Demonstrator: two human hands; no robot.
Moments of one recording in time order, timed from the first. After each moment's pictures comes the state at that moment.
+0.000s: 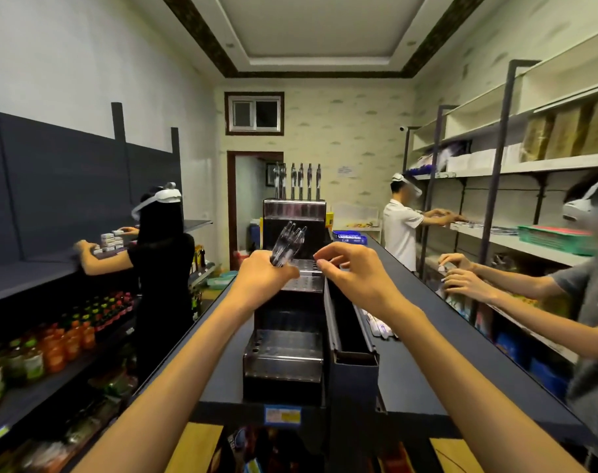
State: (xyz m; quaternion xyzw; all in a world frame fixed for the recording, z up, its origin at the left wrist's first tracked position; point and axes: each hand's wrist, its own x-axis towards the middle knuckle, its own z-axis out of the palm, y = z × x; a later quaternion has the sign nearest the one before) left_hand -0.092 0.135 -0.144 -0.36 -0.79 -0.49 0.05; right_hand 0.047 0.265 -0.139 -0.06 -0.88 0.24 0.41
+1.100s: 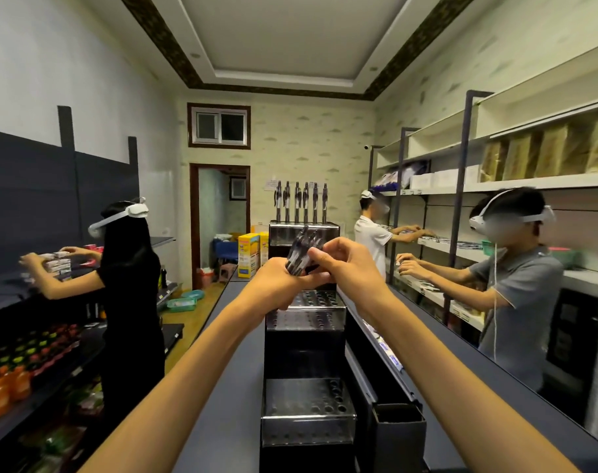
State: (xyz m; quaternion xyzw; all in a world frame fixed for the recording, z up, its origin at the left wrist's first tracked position) left_hand -0.171 0.158 -0.117 -0.52 -0.64 -0.54 -0.14; right_hand -0.048 0.258 -0.103 -0.12 -0.74 0.49 0.45
